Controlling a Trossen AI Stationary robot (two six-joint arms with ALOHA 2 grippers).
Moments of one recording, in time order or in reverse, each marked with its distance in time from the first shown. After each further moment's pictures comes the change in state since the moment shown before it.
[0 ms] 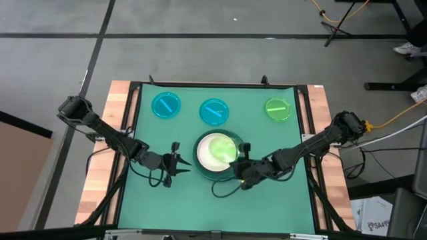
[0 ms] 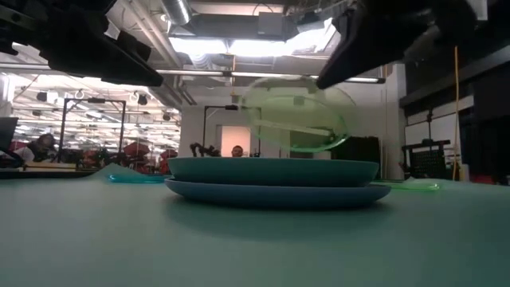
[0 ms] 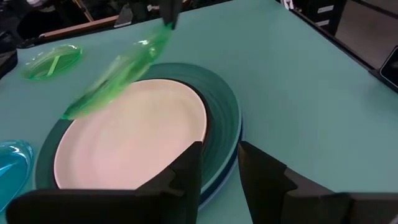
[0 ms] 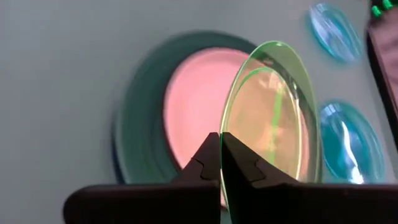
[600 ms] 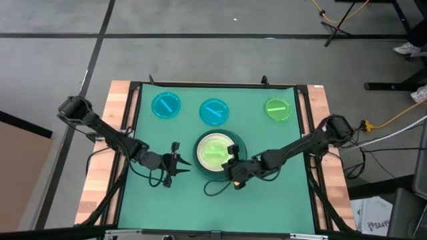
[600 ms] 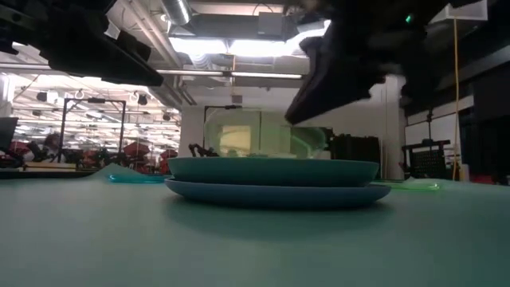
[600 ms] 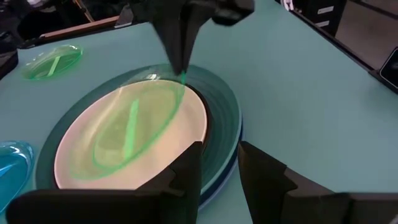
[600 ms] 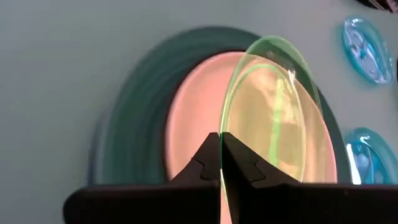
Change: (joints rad) left arm 0.001 0.000 0.000 0.001 -0.001 -0.001; right arm -0.075 0.143 0.000 0.169 -0.088 -0.188
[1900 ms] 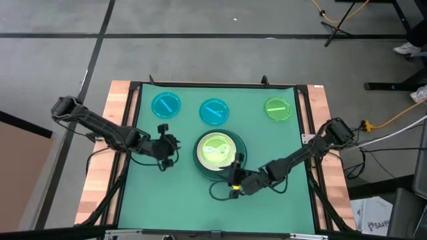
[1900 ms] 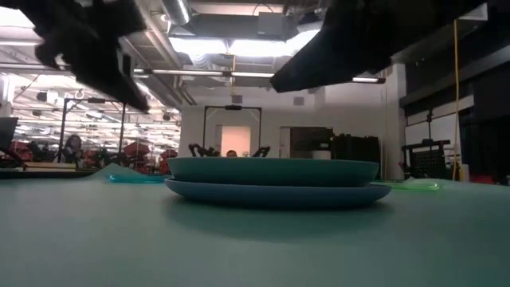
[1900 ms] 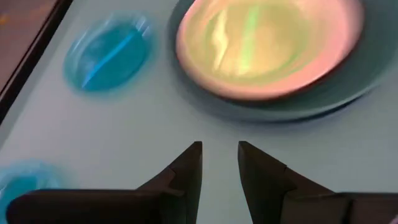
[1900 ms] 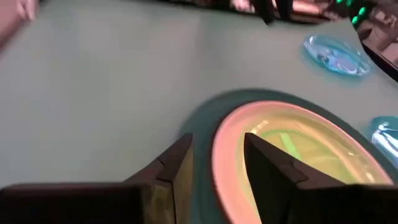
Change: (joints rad) left arm 0.162 -0.150 0.184 -0.800 -0.132 -0.276; right arm 0.139 0.030 -0.106 0.412 0.224 0.366
